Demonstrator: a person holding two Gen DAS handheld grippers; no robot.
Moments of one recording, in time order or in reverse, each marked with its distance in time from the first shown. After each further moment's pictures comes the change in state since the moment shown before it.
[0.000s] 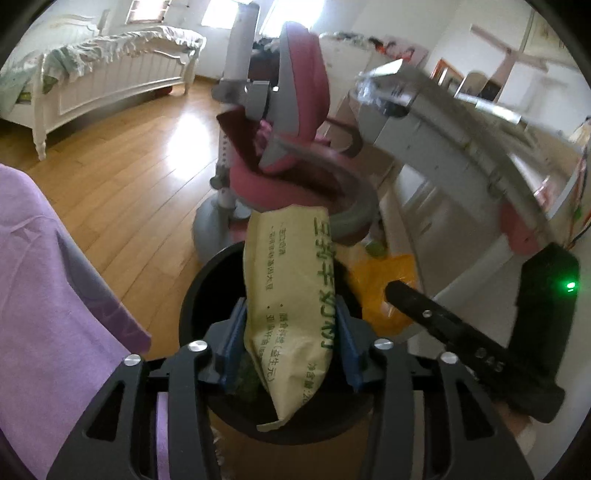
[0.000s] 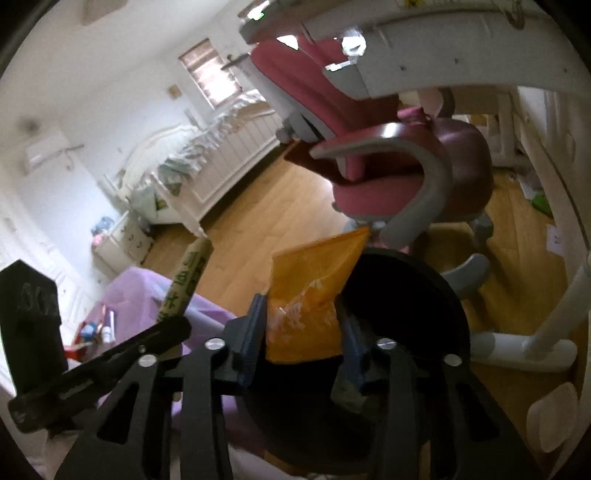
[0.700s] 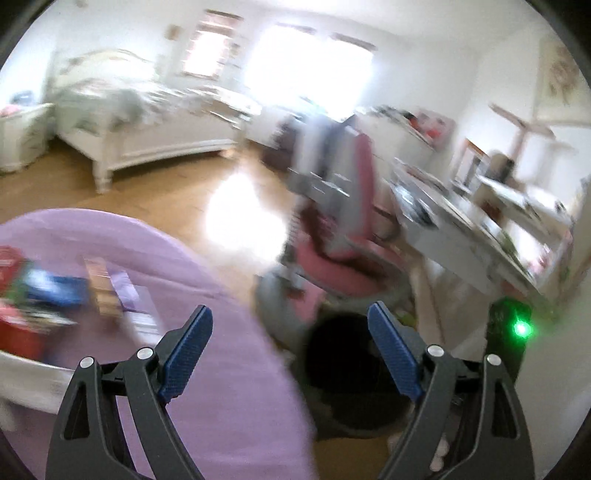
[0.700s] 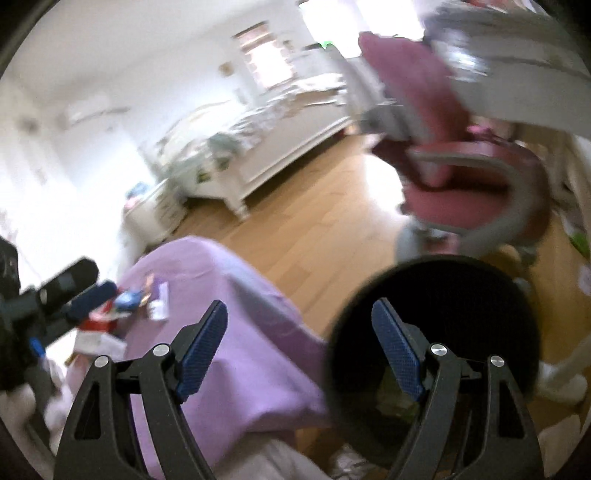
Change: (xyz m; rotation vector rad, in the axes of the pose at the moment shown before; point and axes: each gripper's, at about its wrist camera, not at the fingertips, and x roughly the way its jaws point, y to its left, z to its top) left arm -0.183 0.099 0.002 -0.125 -0.318 0.166; right arm 0.012 0.142 -0.018 -0.199 0.038 0.150
